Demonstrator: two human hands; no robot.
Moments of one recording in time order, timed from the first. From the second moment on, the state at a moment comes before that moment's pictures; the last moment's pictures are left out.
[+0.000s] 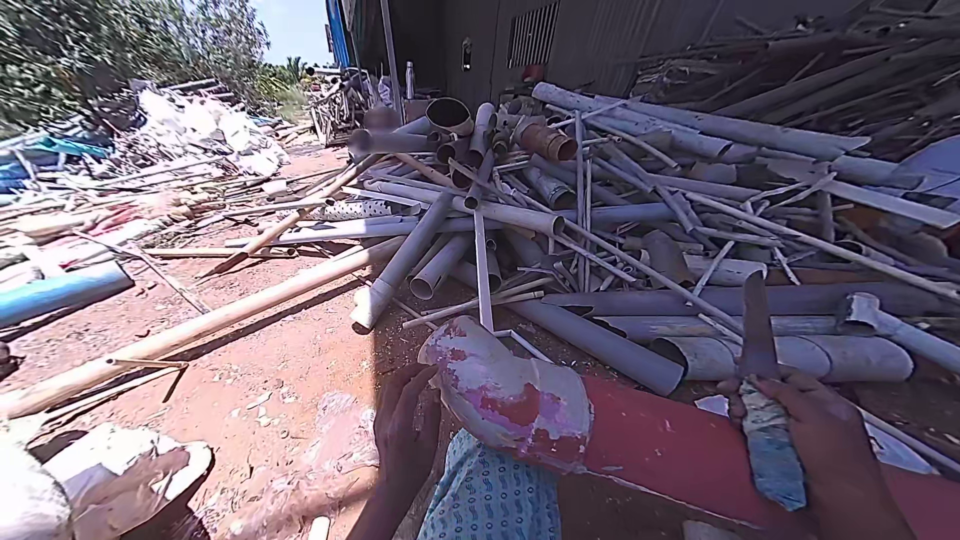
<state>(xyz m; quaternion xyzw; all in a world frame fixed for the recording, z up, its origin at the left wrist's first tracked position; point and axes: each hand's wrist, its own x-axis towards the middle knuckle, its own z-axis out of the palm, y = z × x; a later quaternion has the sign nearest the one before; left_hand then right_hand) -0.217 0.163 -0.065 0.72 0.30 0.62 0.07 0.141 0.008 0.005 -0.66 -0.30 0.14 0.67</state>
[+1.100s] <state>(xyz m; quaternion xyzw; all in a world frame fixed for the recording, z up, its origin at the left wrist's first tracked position) -0.220 0.220 0.017 0.92 0.22 0.32 0.09 0.138 0.013 0.004 -0.62 -0.27 0.14 0.72</state>
